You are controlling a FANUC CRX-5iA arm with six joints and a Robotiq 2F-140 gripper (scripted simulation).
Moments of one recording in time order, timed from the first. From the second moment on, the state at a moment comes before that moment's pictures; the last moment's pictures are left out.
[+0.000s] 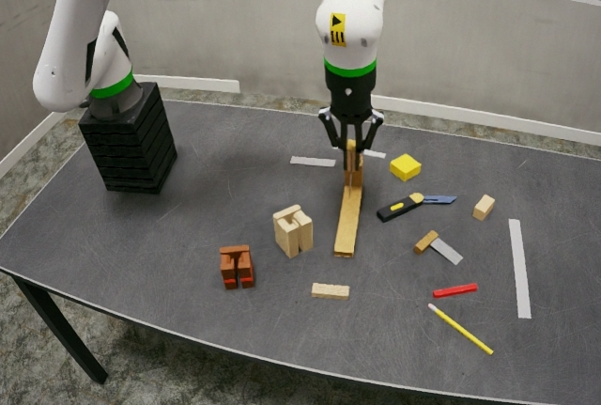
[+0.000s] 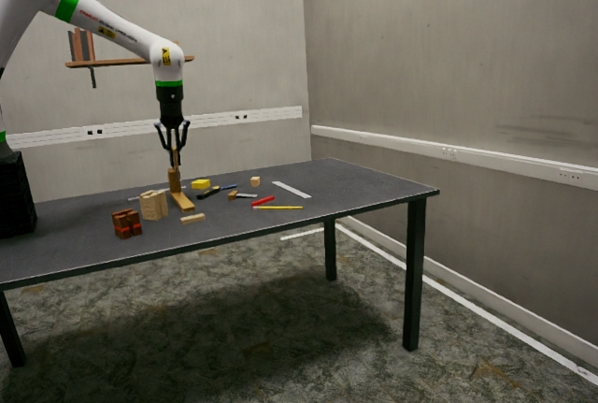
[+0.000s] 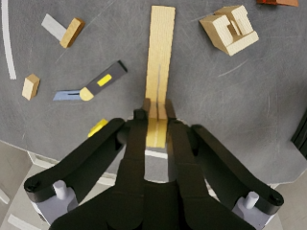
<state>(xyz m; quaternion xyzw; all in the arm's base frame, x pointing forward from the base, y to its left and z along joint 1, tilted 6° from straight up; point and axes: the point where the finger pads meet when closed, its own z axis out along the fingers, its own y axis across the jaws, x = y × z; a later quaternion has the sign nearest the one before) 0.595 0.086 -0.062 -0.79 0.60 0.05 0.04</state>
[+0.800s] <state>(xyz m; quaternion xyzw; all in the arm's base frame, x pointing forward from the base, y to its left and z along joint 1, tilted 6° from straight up) 0.594 0.089 -0.078 -0.79 0.60 0.05 0.04</state>
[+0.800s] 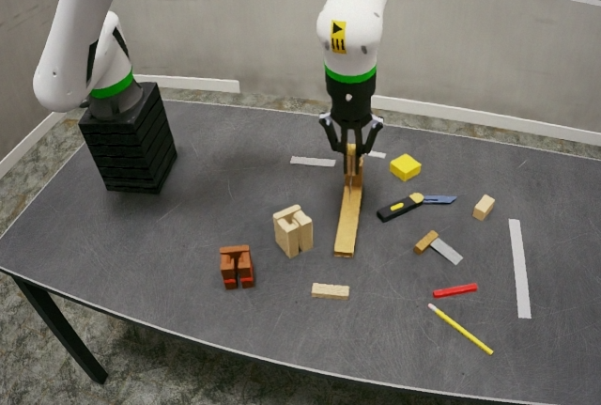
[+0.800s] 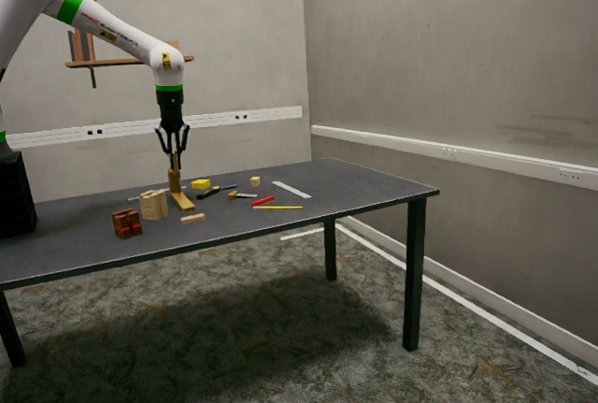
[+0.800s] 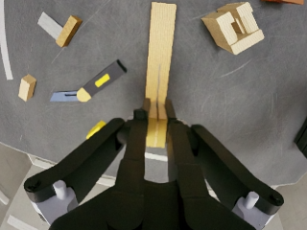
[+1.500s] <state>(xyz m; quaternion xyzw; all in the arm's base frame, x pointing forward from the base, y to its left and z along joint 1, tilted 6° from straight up) 0.592 0.098 -0.117 -0.79 0.60 0.05 0.04</state>
